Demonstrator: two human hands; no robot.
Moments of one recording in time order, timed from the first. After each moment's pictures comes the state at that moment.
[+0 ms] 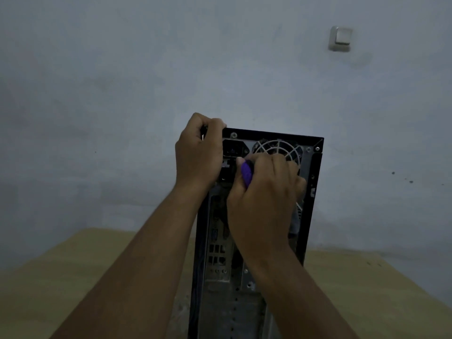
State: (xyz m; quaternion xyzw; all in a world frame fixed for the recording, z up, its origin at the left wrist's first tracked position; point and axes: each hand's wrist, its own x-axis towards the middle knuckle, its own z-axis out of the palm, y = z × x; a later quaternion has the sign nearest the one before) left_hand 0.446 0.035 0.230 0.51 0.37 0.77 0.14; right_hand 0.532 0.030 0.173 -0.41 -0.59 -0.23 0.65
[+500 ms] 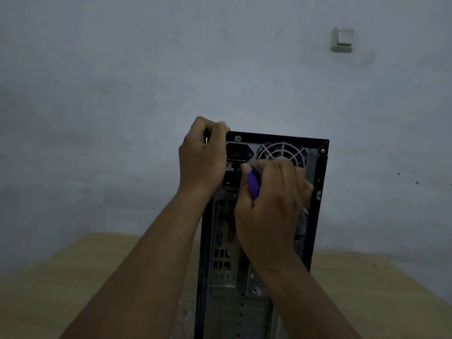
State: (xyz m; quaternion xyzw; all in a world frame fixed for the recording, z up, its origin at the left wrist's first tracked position) left_hand 0.441 0.041 0.227 0.51 0.35 0.77 0.13; right_hand 0.537 0.039 0.164 -0.35 -0.59 -0.24 0.69
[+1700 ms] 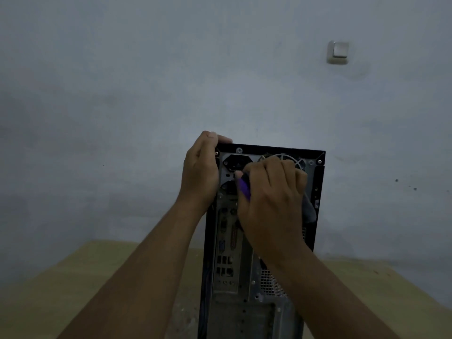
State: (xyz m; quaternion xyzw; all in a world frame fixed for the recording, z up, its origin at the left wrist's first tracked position) left_hand 0.425 0.054 0.220 0.56 0.30 0.75 0.17; right_hand 0.546 0.040 0.180 -0.35 -0.63 -0.38 0.57
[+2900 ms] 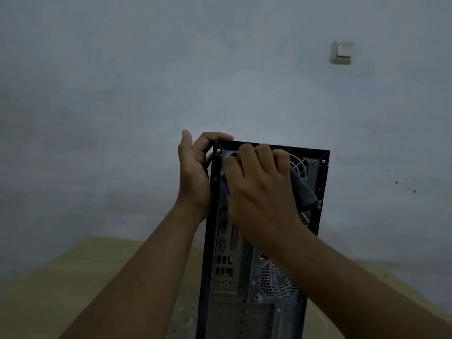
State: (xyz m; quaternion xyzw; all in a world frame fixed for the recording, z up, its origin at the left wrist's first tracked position) left_hand 0.416 0.066 0.207 0.56 0.13 0.74 0.33; right_hand 0.537 0.031 0.201 -0.32 -0.69 -0.49 0.42
